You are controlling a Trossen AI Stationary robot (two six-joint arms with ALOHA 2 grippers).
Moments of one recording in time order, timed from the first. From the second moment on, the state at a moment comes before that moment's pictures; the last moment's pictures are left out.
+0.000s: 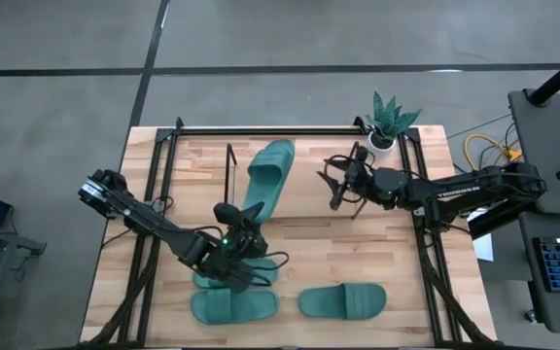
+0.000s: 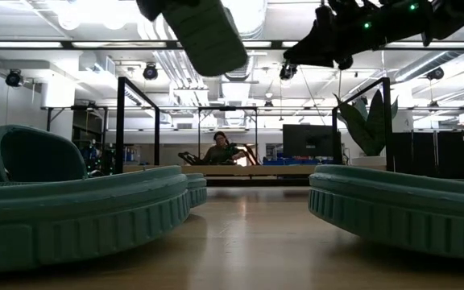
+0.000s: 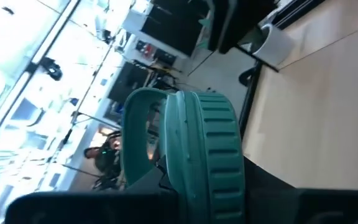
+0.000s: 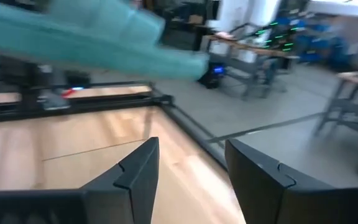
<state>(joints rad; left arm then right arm) -0.52 1.60 1.24 -0.32 -1.46 0.32 -0.02 1.15 0.54 0.51 0.48 -0.09</state>
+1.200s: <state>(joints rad) -0.40 1.86 1.15 -0.33 -1.48 -0.12 -0.01 1.15 0.54 0.47 0.36 -0.05</state>
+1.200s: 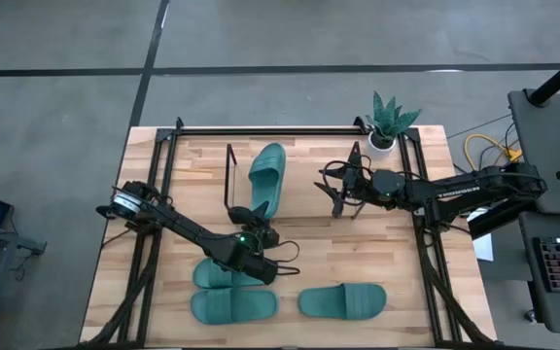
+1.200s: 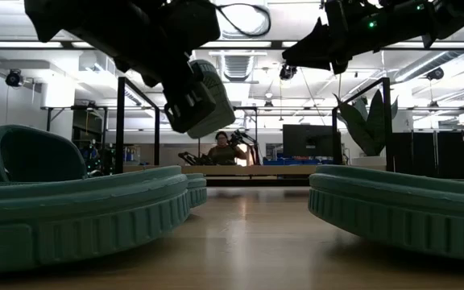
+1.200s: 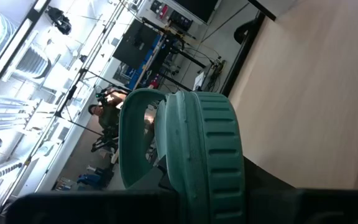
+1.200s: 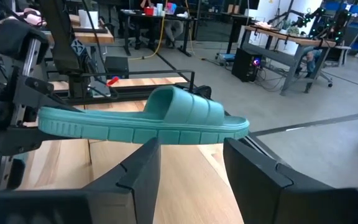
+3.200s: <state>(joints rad) -0.37 1.62 1.00 -0.52 -0.67 -0.28 -0.01 1.15 0.54 0.45 0.36 -0.06</state>
